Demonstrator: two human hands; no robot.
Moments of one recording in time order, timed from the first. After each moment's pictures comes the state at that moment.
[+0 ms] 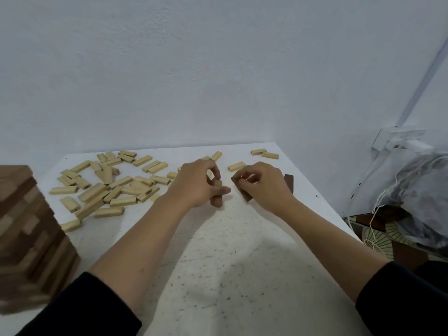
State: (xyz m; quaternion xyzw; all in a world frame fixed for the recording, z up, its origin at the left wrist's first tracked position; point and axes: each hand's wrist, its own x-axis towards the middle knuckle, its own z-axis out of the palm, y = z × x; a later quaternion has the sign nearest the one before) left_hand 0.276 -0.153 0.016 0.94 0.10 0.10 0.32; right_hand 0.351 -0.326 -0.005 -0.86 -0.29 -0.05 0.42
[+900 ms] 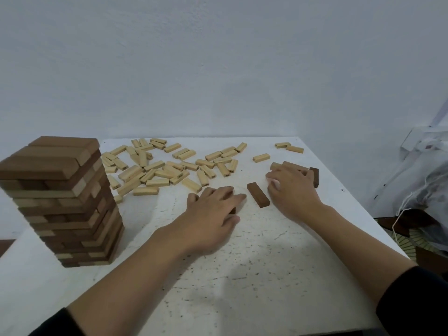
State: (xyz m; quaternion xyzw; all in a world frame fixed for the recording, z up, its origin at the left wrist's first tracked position) left_hand 0.177 -0.160 -0.017 0.99 -0.01 0.00 0.11; right_hand 0.340 -0.332 -0.034 -0.94 -0.31 -0.14 0.09
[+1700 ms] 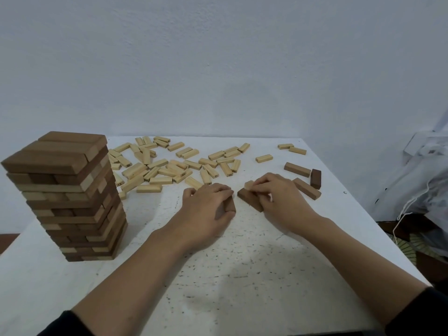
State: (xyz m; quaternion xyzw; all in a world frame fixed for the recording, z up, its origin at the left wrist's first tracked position) left_hand 0.175 -0.144 -0.032 0.97 0.02 0.11 0.21; right_hand 0.304 -0.321 -0.033 -0.87 -0.42 -0.08 0.26
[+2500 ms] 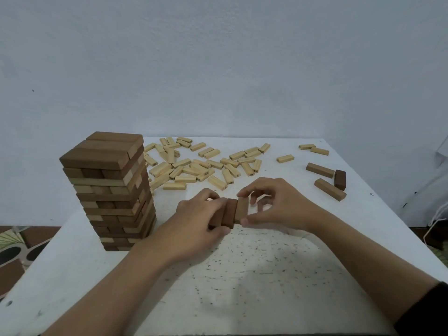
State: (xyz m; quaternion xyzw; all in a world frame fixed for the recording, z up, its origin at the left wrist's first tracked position) left_hand 0.121 -0.112 -0.020 0.98 0.06 0.04 0.19; right_hand 0.272 -0.291 -0.011 -0.77 -0.44 0.17 0.43
